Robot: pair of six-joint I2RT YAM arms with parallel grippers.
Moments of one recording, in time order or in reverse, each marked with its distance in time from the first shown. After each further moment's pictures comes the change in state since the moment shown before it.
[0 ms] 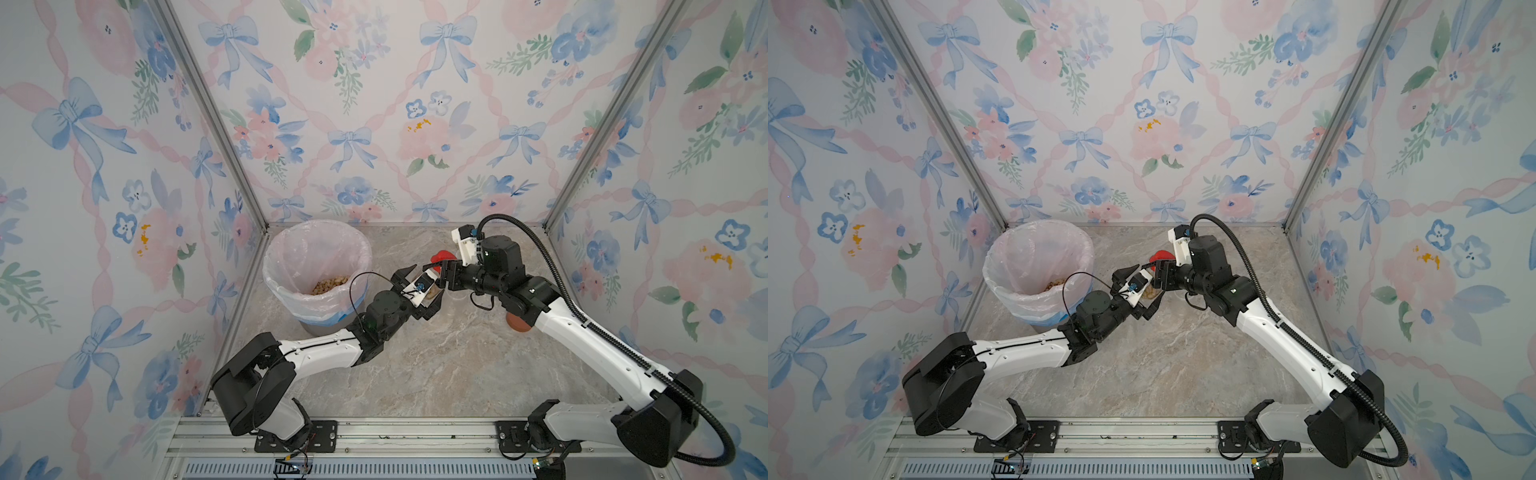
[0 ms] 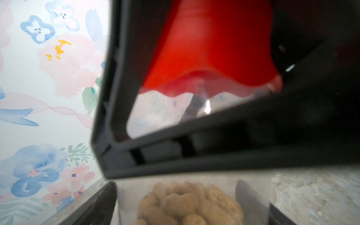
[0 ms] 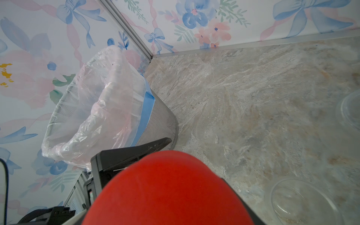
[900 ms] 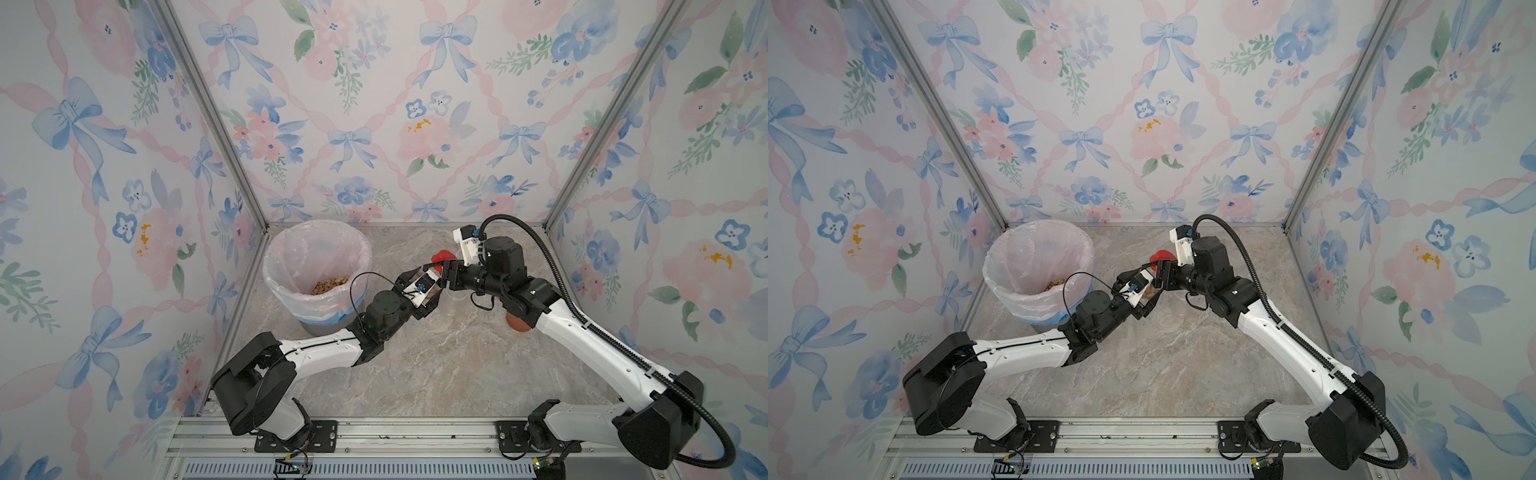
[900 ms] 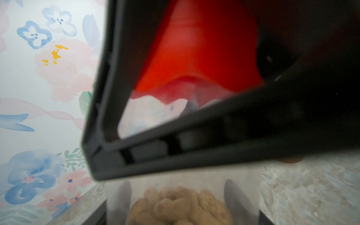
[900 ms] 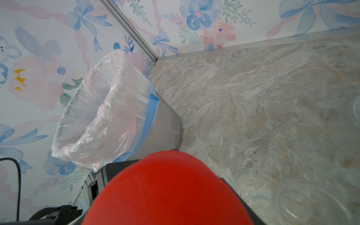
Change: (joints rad) left arm 0.003 0.002 0.000 0.014 0.027 0.008; right arm -0.017 -0.011 -0.029 0.045 -0.039 0.032
